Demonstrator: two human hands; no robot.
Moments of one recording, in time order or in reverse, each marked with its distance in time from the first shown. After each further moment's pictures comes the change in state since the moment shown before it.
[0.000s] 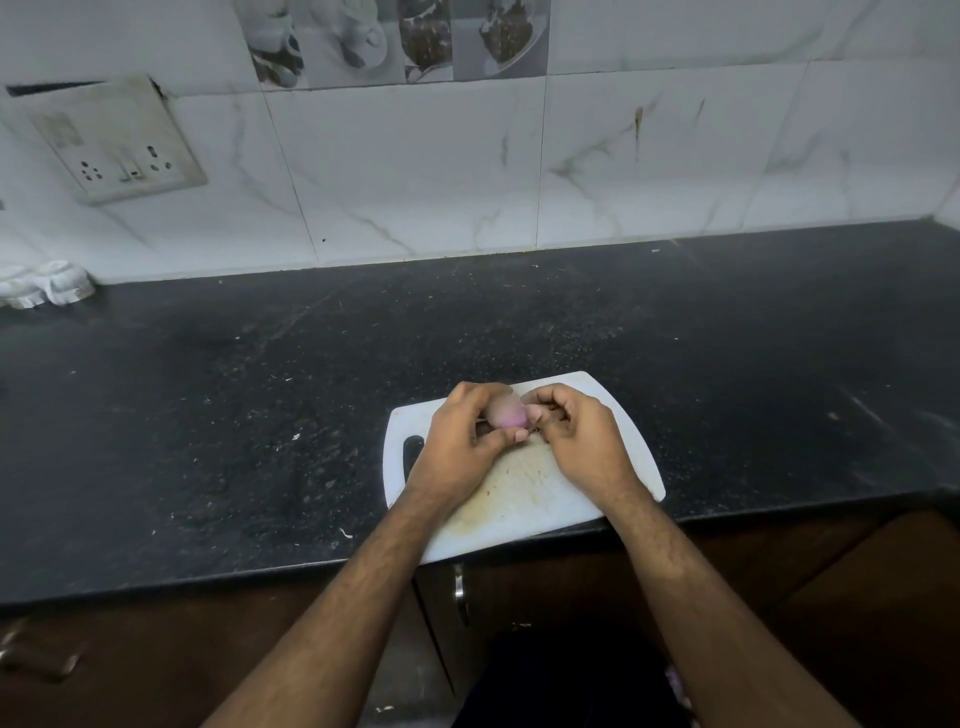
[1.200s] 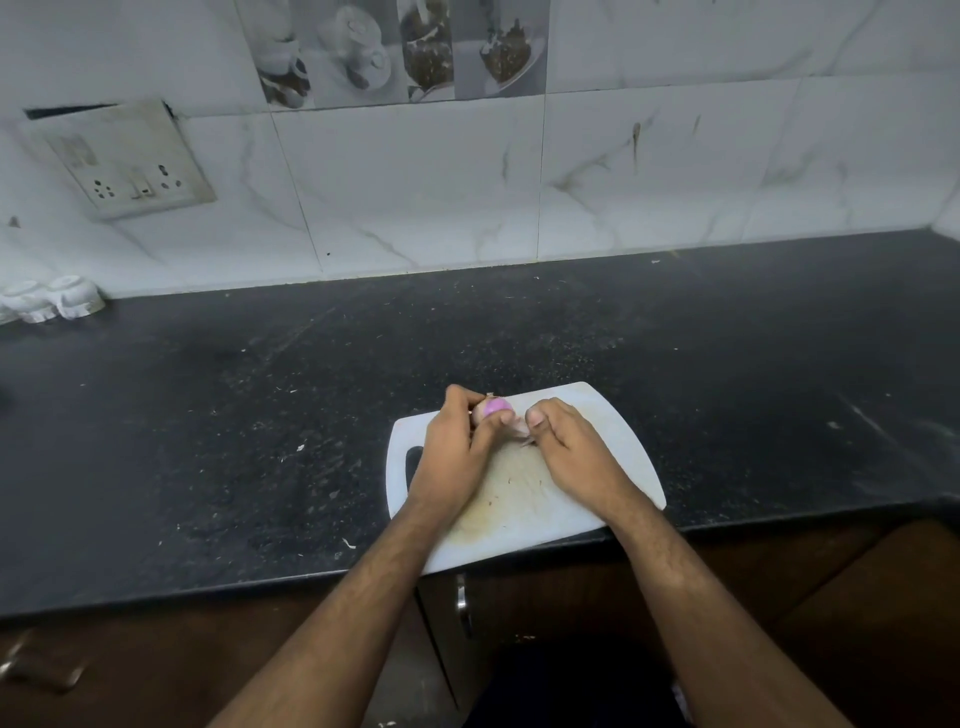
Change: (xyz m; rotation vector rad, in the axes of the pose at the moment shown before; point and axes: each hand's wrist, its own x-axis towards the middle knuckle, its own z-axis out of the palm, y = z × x) left_hand -0.003 0.005 -0.001 -0.041 0.094 -0.091; right_hand 0.003 0.006 0.004 -0.185 -0.180 -0.122
